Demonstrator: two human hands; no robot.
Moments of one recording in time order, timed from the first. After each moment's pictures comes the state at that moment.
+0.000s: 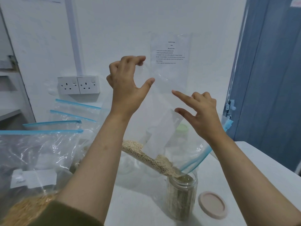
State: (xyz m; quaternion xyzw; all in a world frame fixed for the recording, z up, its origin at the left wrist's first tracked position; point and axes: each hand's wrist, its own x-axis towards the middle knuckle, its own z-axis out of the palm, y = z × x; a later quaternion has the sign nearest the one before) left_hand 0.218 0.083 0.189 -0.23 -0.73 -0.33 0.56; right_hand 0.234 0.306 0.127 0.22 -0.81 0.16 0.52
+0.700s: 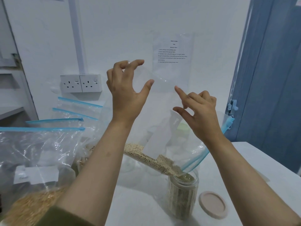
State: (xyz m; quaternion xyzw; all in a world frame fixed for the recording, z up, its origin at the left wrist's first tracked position) left_hand 0.222 0.082 0.173 -0.20 -0.70 -0.36 0.58; right_hand 0.233 0.294 0.124 0.24 -0.77 0.14 0.58
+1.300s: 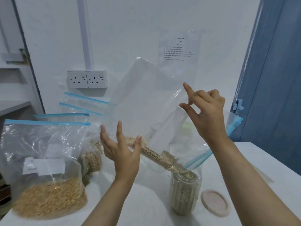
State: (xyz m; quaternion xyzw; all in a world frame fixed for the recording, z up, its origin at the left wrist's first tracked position) left_hand 0.243 0.069 0.002 0.01 -0.77 -0.44 0.46; right_hand 0.238 0.288 0.120 0.21 -0.75 0.17 0.60
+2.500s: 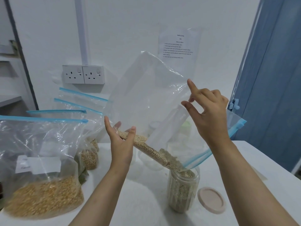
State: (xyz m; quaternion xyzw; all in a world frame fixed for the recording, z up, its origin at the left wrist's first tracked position) left_hand 0.246 0.062 0.037 -0.02 -0.64 -0.71 0.27; right_hand 0.250 0.282 0.119 0.21 -0.76 0.19 0.59
